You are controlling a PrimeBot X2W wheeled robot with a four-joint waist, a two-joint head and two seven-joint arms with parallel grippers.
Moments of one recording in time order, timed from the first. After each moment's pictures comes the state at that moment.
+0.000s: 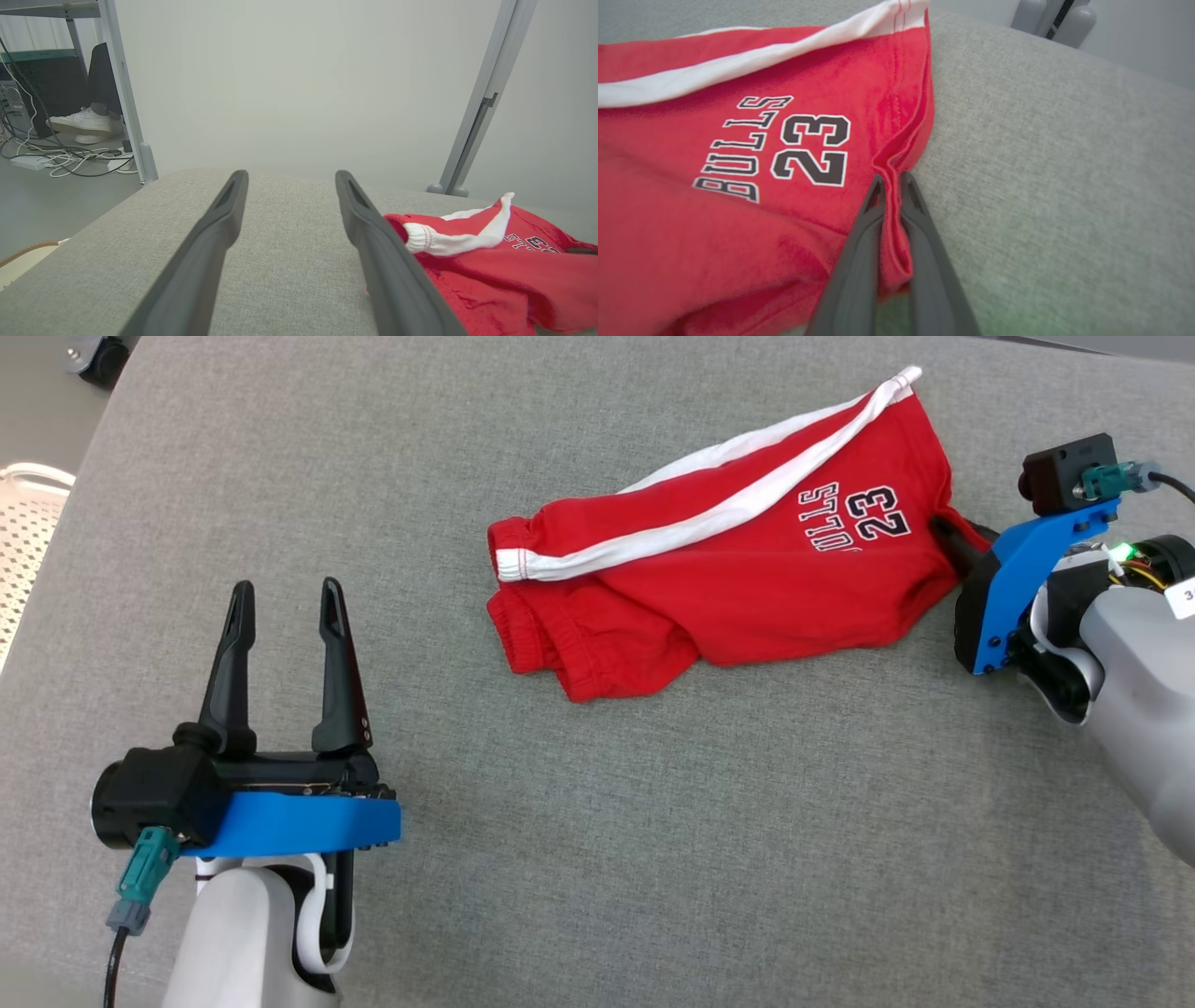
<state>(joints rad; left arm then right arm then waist) -0.26 0.05 -0.05 0.10 -0.22 -0.08 -0.26 -1.14 -0.43 1.20 1.10 1.12 0.13 -0.04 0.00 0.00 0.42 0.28</state>
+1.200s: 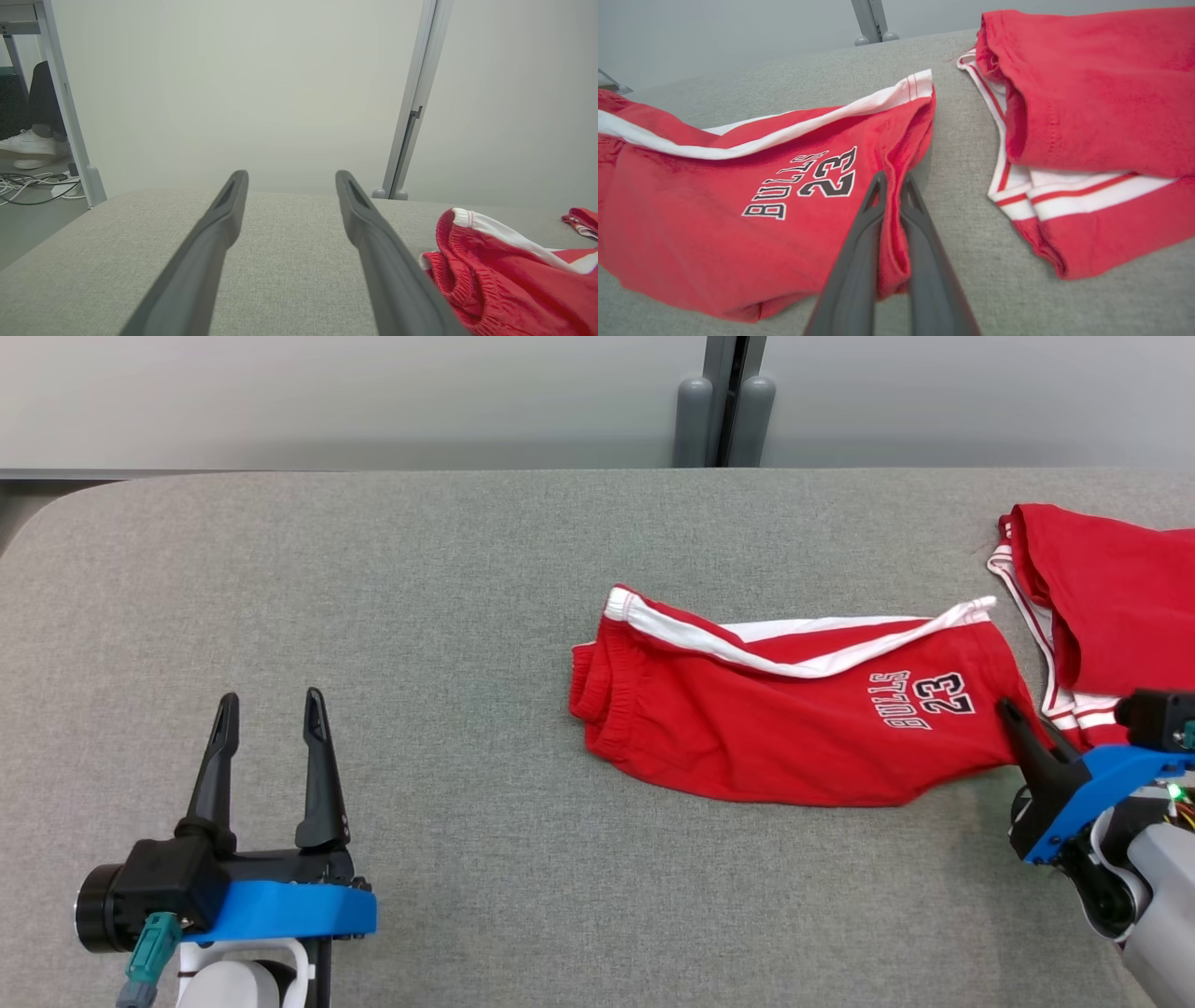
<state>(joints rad) -0.10 0.05 0.01 0.10 -0.14 -0.09 -0.26 -0.65 -0.52 0.79 0.92 1.08 0.13 -0.26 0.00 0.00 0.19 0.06</state>
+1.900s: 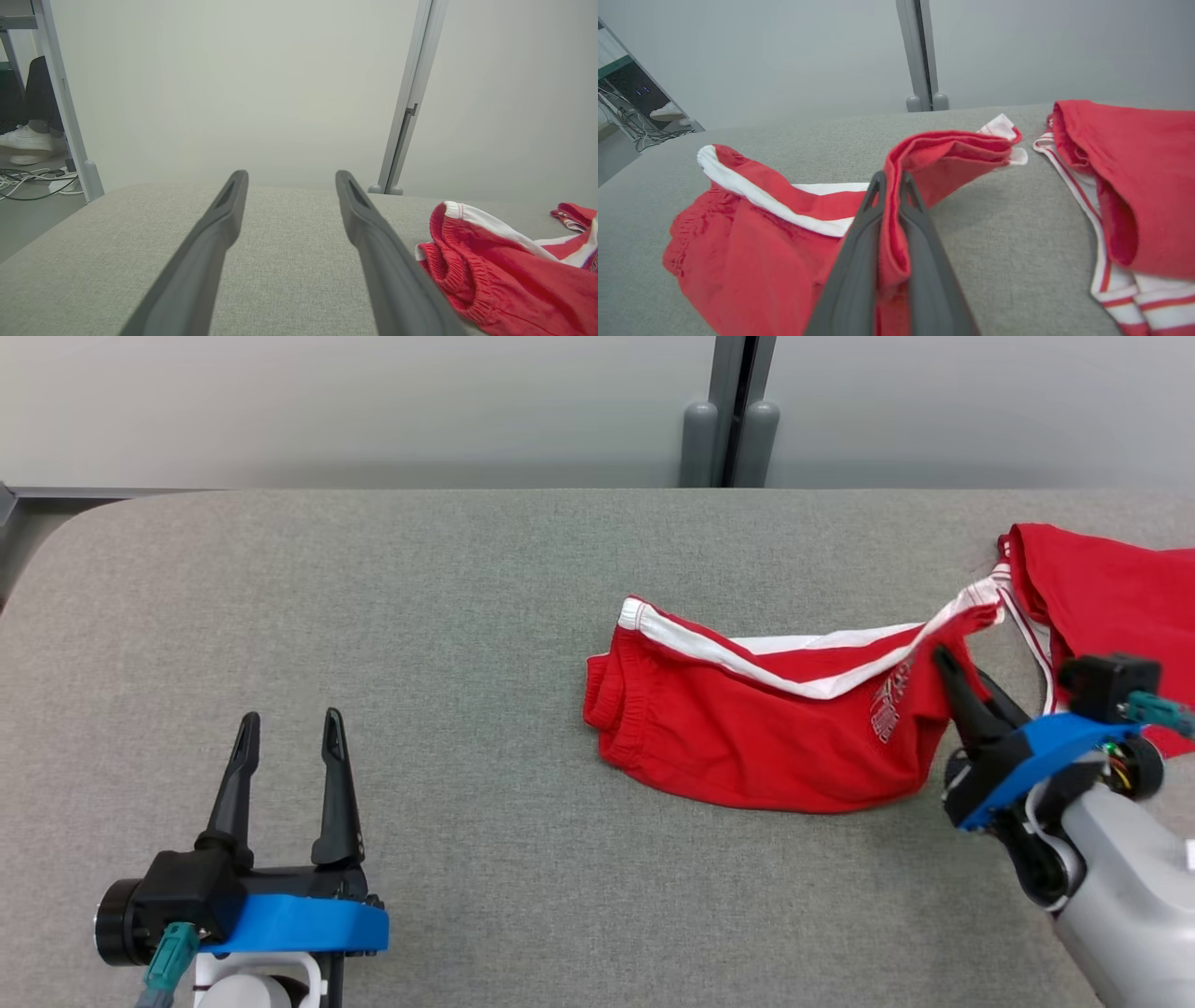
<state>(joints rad) -0.08 0.05 -0.01 0.12 -0.14 -0.09 -0.26 -0.62 -0.42 0.59 0.80 0.87 0.13 -0.26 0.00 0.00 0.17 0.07</state>
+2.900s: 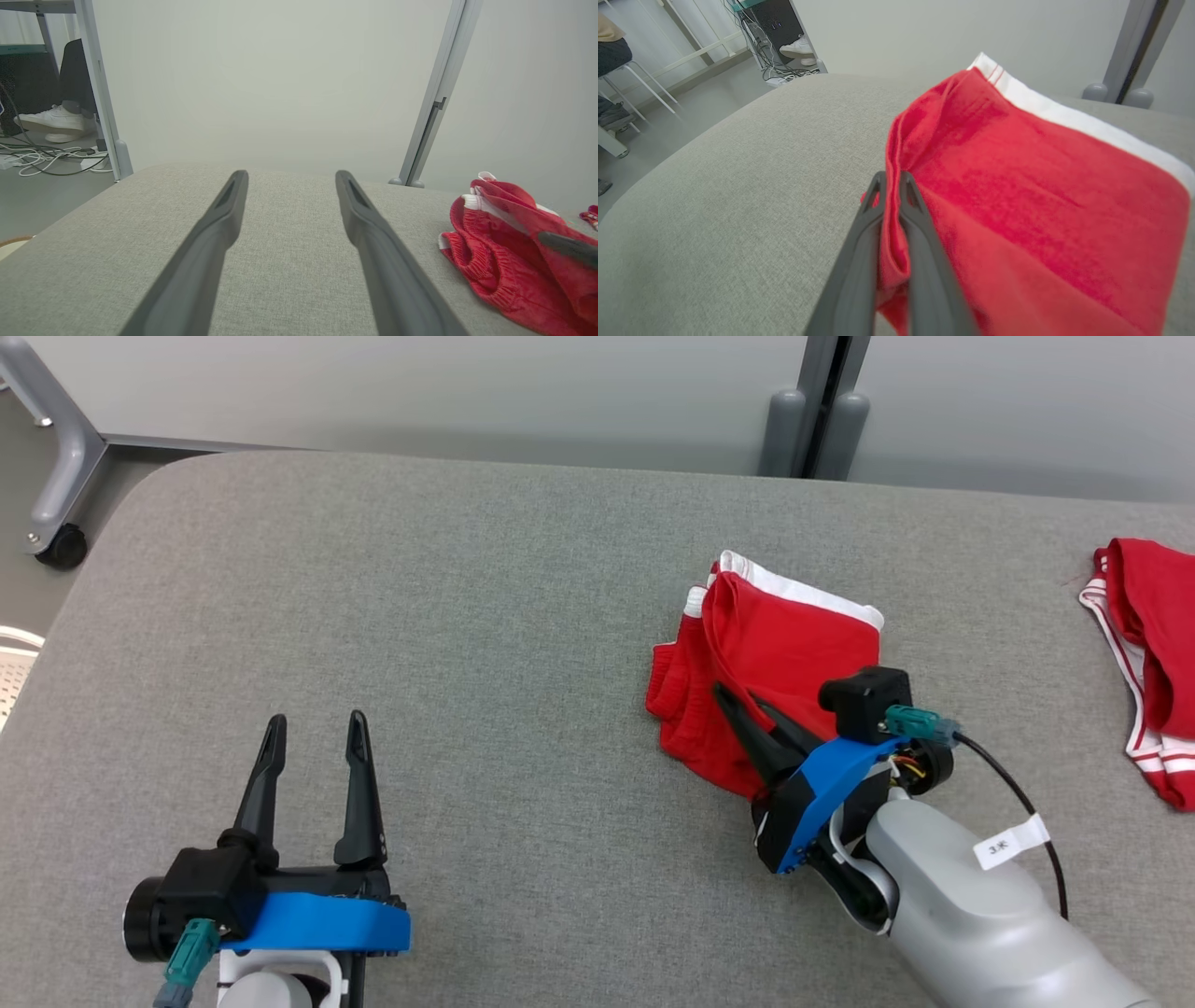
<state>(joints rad) -0.08 0.05 -0.05 0.14 -0.19 -0.08 -0.26 -0.70 -0.20 0.80 0.81 0.75 0.13 -0.26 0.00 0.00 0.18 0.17</state>
